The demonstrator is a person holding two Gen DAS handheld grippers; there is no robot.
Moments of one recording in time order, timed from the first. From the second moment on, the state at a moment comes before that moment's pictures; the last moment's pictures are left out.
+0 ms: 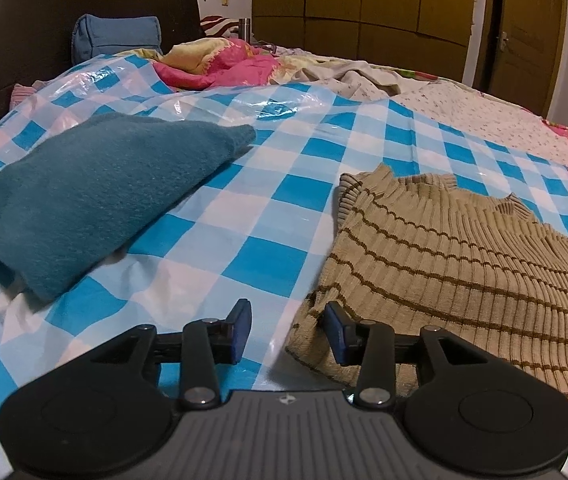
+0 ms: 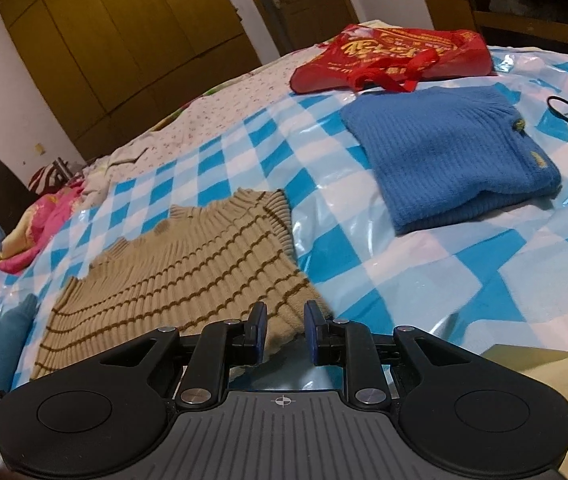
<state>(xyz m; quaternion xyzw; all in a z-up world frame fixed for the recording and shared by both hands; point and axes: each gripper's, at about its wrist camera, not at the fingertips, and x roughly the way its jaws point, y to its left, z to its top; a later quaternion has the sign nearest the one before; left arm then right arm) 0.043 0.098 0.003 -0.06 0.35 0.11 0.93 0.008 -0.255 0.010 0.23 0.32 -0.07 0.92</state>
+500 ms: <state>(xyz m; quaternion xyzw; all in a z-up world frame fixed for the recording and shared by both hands) 0.037 0.100 0.012 -0.05 0.36 0.12 0.93 0.032 -0.231 0.015 0.17 0.33 -0.02 0.93</state>
